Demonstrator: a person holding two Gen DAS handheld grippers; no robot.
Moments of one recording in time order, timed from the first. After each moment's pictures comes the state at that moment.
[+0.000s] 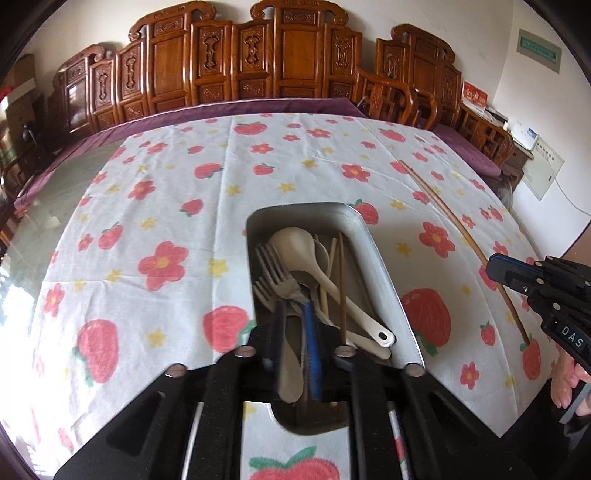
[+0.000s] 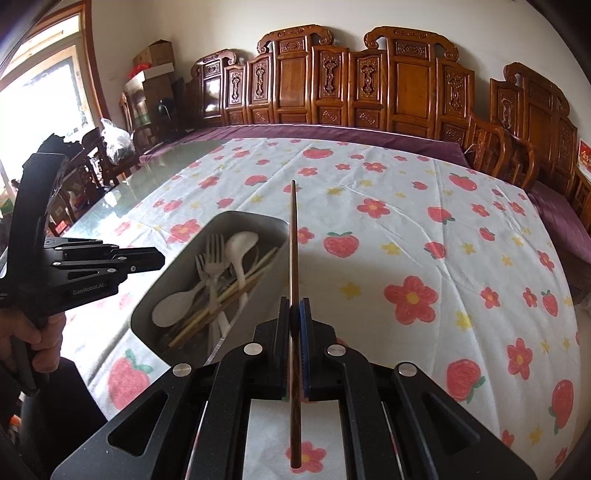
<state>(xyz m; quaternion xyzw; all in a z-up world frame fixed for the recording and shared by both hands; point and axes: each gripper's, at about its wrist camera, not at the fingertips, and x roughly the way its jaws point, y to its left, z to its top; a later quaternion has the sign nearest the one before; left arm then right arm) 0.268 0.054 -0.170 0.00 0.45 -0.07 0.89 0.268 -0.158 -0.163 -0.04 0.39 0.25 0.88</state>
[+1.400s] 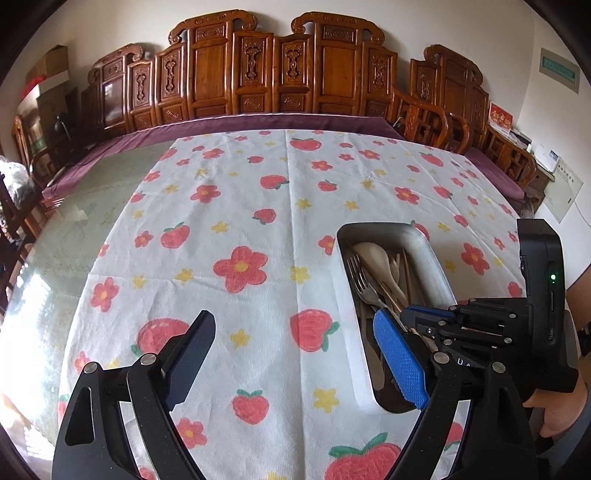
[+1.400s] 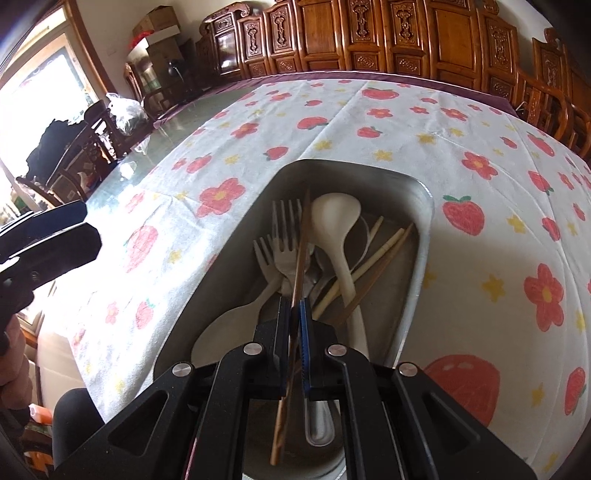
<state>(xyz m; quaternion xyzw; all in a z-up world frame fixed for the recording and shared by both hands) 0.254 0.122 -0.157 -0.01 0.43 -0.02 0.90 0.310 -0.036 -0.228 -0.02 0.48 0.29 0.83</state>
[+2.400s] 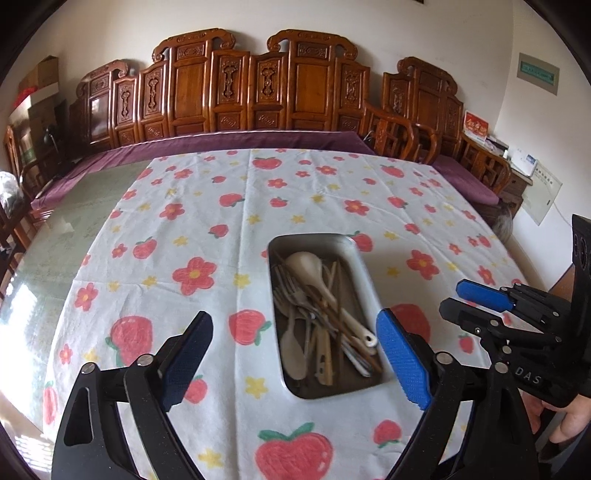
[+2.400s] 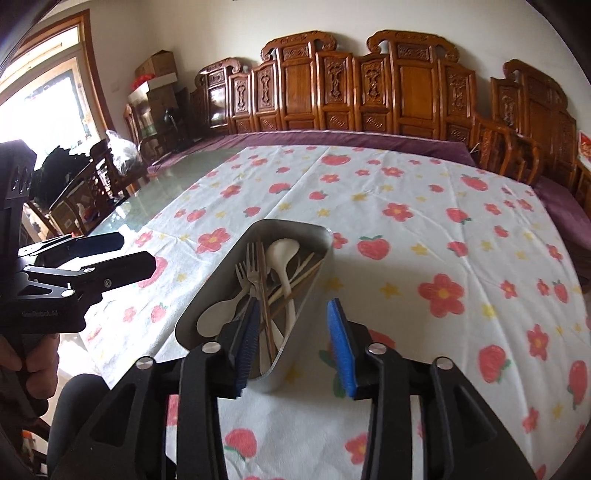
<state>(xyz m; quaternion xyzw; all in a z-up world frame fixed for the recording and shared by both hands) 0.215 0.058 -0.119 -0.02 0.39 -0.05 0.92 0.231 -0.142 -0.141 -0.01 0.38 0.24 0.89</state>
